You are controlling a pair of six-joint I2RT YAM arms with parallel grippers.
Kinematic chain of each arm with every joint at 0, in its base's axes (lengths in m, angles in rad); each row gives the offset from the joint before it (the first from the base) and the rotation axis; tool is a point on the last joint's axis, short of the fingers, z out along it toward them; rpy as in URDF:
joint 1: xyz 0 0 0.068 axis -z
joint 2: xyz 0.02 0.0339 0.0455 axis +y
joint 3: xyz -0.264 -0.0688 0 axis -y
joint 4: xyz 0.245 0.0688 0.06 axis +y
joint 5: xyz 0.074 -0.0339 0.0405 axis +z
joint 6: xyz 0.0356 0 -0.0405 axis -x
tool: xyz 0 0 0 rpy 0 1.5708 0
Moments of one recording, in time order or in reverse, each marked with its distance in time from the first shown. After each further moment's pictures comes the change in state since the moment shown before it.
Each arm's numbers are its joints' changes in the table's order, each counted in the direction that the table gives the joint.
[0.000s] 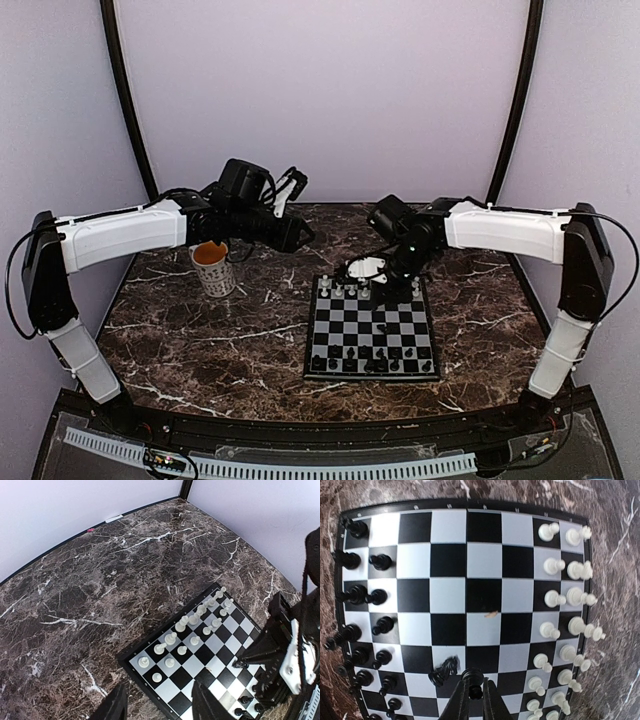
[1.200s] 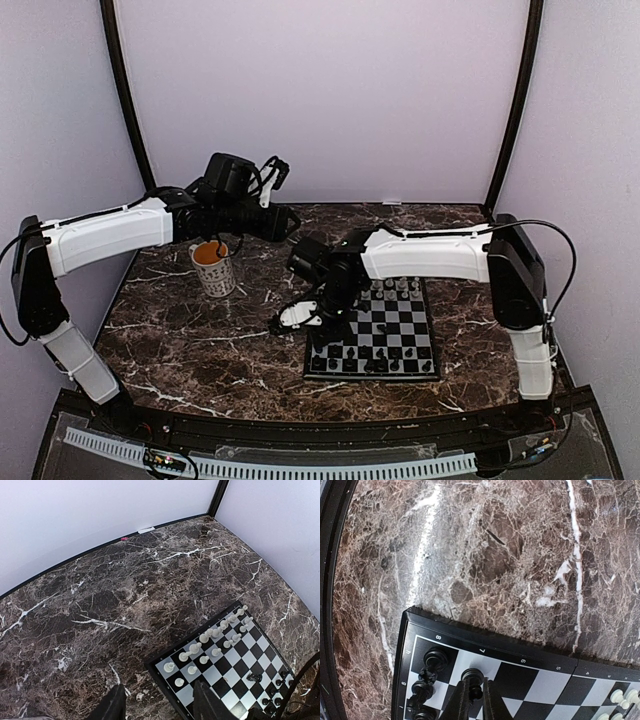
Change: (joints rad) left arm -0.033 -0.063 -0.027 -0.009 0.113 0.053; right arm -0.302 0.353 0.361 0.103 0.061 -0.031
